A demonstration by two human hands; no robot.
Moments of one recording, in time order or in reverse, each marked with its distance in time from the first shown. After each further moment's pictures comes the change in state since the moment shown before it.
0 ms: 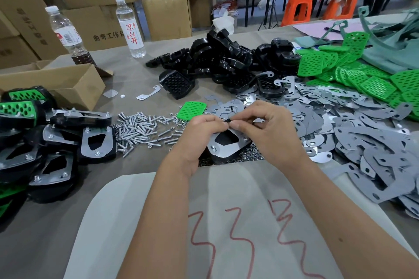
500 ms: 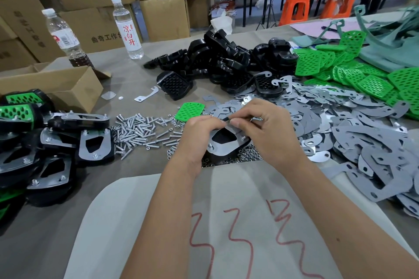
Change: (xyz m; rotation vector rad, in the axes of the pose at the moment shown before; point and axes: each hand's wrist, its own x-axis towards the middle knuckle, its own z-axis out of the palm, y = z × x) left_hand 0.007 -0.006 0.006 -0.048 0.103 0.034; right_hand 0.003 0.002 -0.001 -0.098 -0.012 -0.074
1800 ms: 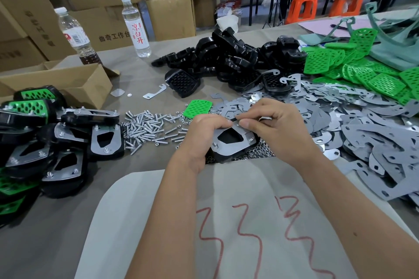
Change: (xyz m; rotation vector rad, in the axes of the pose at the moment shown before) left_hand -0.002 0.000 -0.009 -0.018 -0.072 -0.030; right_hand -0.002 0.000 -0.005 0.155 -0.064 0.069
